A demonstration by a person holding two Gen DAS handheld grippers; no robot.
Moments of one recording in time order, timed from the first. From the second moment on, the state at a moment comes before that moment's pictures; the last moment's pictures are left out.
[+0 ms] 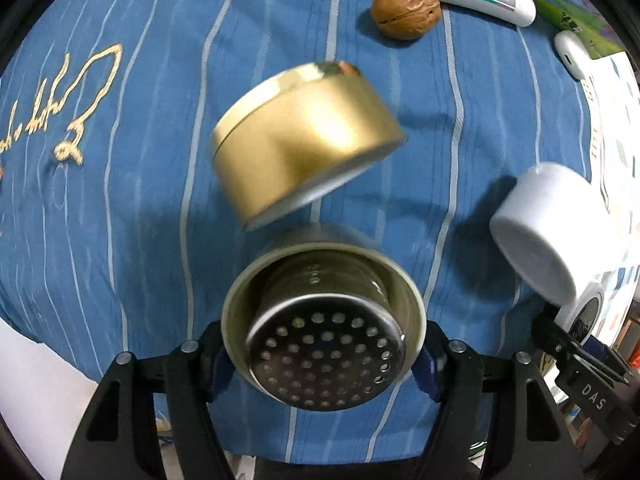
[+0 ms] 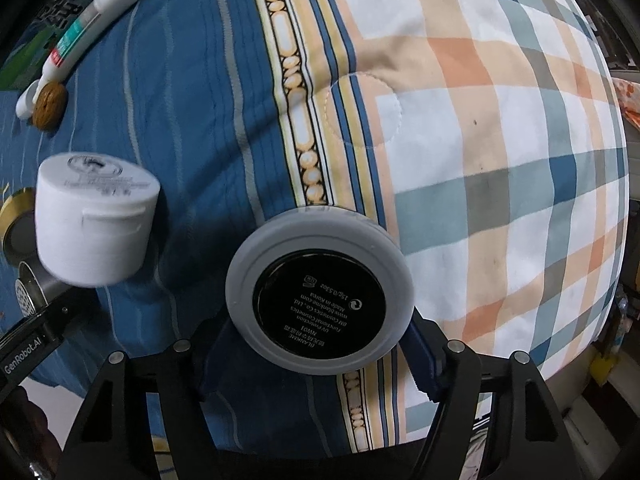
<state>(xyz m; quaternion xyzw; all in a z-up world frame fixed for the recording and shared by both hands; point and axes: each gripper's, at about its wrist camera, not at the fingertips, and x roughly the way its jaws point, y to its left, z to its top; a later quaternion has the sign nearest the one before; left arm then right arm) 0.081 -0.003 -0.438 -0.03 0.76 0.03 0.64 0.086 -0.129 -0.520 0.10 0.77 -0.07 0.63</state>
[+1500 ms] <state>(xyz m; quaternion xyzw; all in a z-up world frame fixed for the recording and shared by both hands) 0.279 -0.020 -0.186 -0.04 0.55 -0.07 0.83 0.276 -0.105 -0.267 0.13 0.58 0.06 0.80</state>
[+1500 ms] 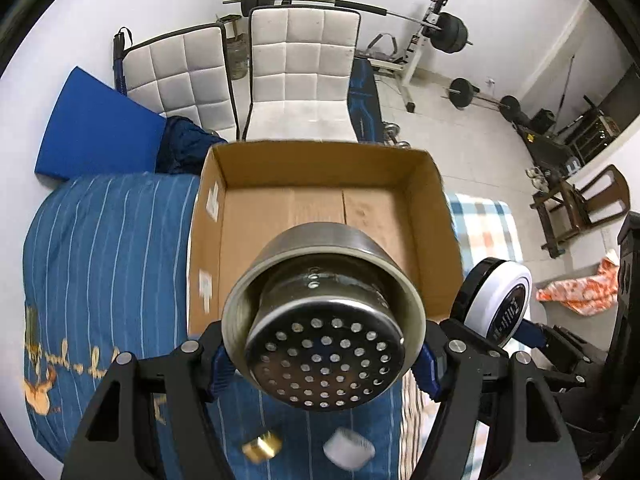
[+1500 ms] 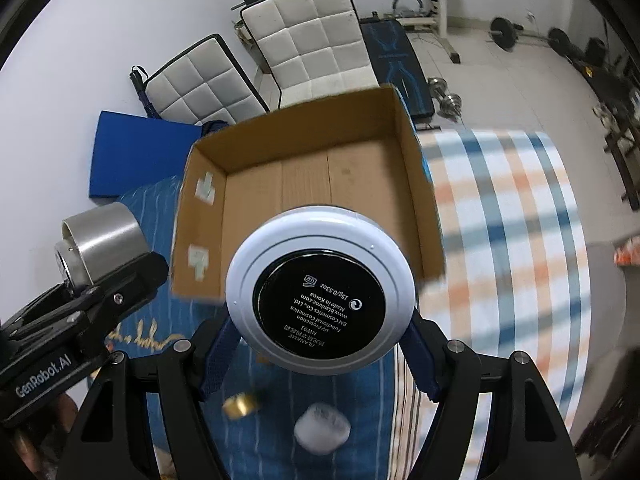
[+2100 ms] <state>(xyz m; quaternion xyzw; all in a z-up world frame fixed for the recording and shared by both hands) 0.418 -0.034 -0.312 -0.06 0.66 -0.06 0.75 0.435 -0.088 -0.396 0.07 0.66 0.06 0.75</state>
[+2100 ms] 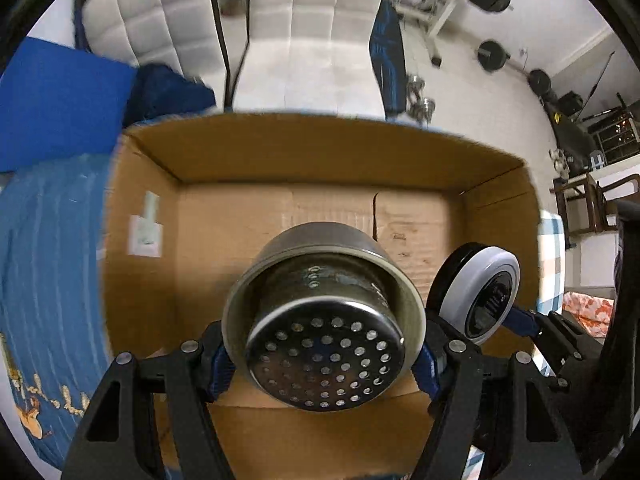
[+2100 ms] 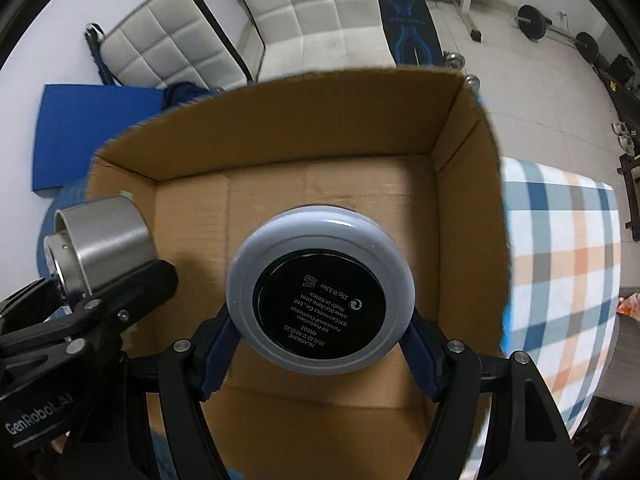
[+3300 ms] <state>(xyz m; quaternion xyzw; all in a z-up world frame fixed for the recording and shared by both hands) 0.470 -0.057 -0.389 -0.07 0.75 -0.04 0.65 0.487 -0.073 -0.480 0.02 0.72 0.06 0.69</state>
